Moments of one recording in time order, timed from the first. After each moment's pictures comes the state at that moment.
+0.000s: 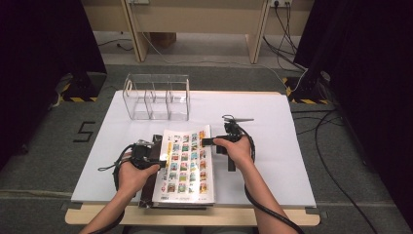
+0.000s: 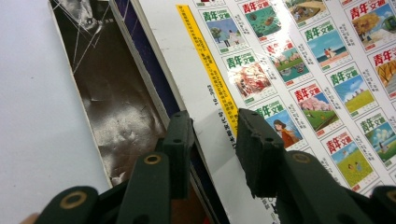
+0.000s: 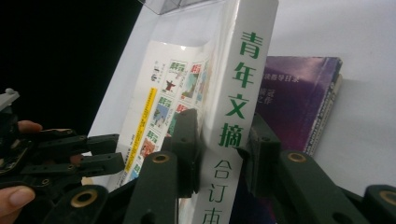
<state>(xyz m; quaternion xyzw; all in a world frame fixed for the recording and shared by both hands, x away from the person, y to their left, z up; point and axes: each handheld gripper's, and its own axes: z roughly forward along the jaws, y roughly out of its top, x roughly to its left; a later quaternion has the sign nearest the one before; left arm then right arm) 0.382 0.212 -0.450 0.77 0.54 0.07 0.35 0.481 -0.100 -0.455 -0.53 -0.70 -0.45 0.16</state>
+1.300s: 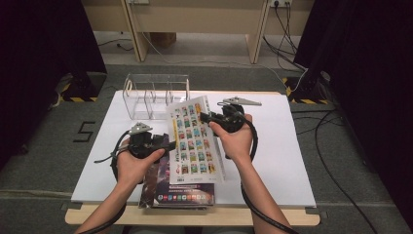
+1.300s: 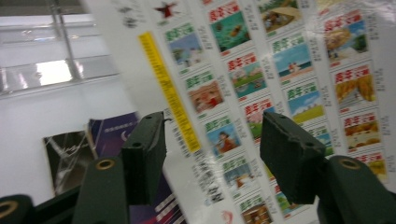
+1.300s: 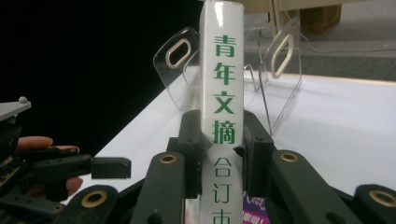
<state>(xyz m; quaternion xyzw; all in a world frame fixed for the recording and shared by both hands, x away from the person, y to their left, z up) 0.380 0.188 -0.378 0.72 0.48 0.12 0.48 0.433 -0.078 -0.329 -0.44 -0.71 -0.54 -0.09</state>
